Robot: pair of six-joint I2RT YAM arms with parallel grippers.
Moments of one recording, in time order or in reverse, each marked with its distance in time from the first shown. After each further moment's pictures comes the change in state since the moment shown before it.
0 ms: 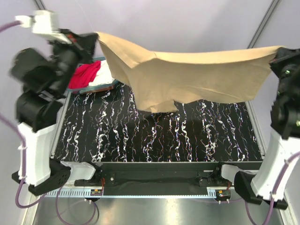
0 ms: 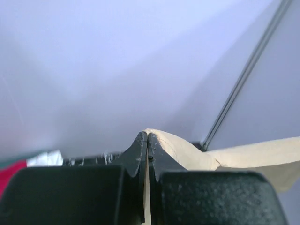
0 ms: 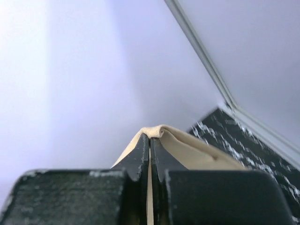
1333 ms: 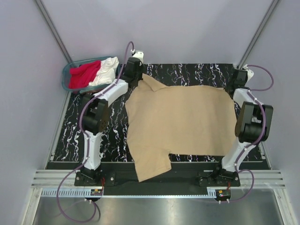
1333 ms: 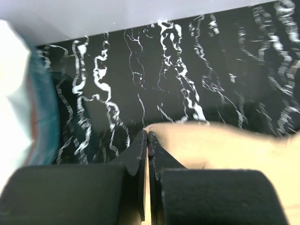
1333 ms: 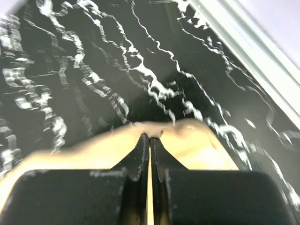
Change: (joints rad) left arm 0.097 0.786 -0.469 0.576 -0.051 0.156; right arm -0.018 0.597 -0.821 0.738 -0.019 -0.183
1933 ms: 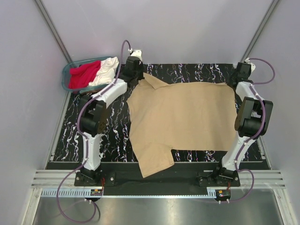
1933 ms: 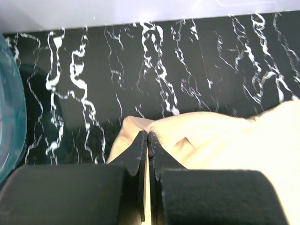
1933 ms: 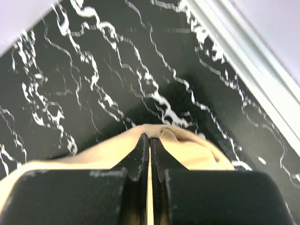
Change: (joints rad) left arm 0.003 0.045 0.042 -0.006 0.047 -0.134; right arm -0.035 0.205 0.245 -0.042 -0.092 -0.058
